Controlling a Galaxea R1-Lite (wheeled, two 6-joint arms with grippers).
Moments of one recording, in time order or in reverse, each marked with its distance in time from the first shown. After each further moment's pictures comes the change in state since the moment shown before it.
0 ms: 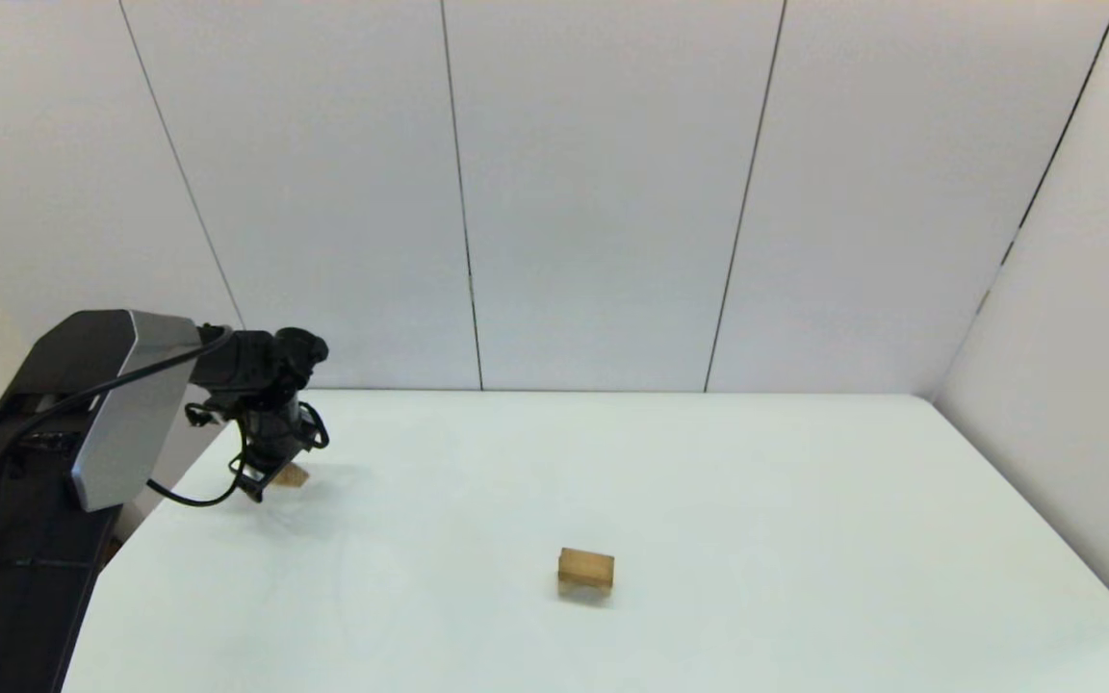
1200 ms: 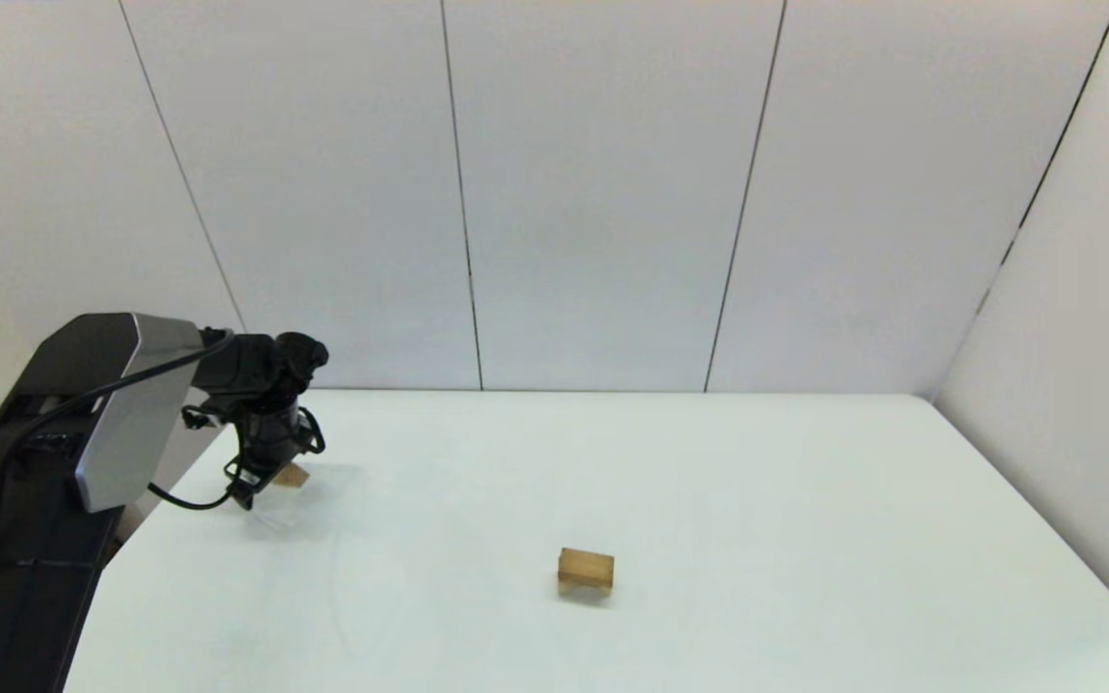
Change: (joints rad) left arm 0.003 0.011 0.000 0.011 0.045 -0.006; right arm 0.000 0.000 0.000 0.000 0.000 0.000
